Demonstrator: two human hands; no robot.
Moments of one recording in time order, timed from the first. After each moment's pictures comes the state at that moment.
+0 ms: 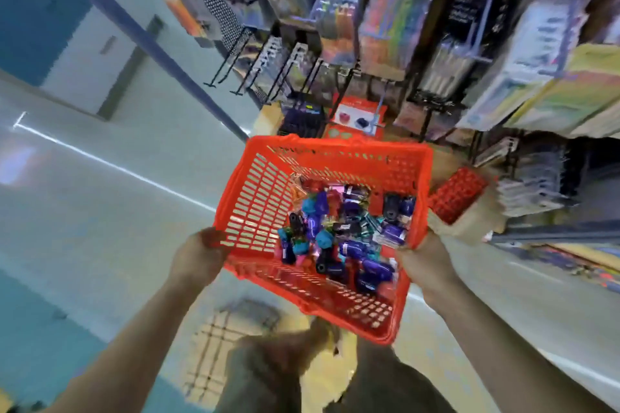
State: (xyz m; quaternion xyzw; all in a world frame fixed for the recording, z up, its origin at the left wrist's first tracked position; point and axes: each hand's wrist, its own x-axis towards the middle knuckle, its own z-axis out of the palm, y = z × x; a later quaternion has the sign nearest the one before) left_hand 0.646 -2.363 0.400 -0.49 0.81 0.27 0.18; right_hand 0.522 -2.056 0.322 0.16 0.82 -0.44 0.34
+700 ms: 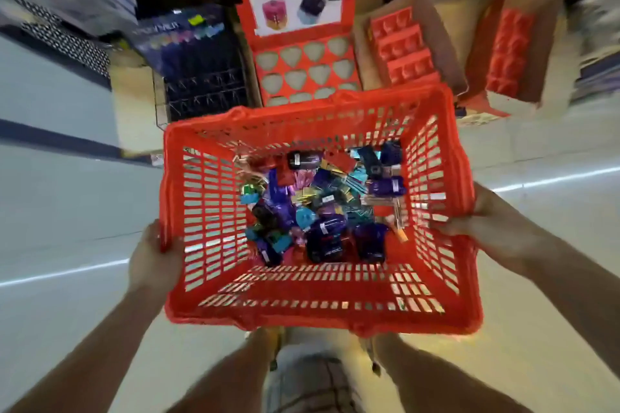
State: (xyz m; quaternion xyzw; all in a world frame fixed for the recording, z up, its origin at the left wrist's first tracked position) left_hand 0.537 -2.577 -0.002 -0.35 0.86 0.29 0.21; right_hand 0.535 -2.133 0.075 0.29 0.69 -0.57 0.35
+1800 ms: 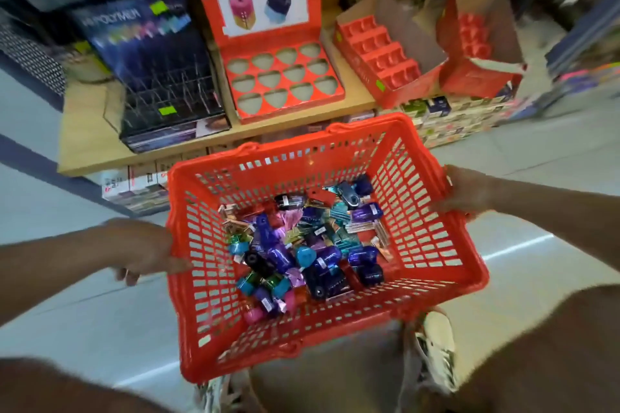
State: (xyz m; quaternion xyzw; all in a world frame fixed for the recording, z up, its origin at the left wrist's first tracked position) left_hand 0.474 -2.569 -0.090 0.11 0.82 -0.15 0.55; right_hand 0.540 -2.090 -0.103 0.22 0.86 -0.27 0.36
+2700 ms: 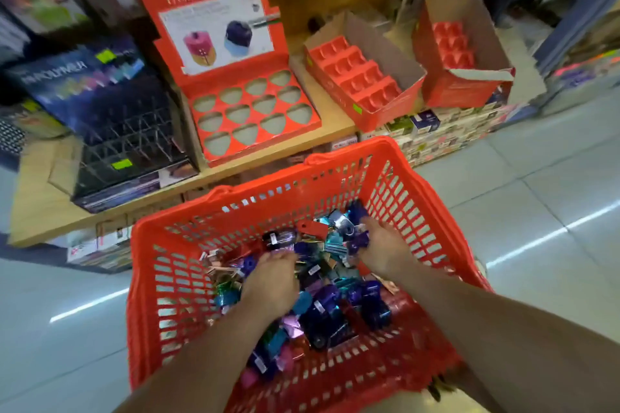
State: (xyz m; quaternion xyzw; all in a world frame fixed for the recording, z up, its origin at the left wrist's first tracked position) left_hand 0.507 -2.401 -0.203 0.21 0.92 0.07 0.31; right_hand 0.535 -2.189 -0.213 0.23 0.91 -0.27 0.23
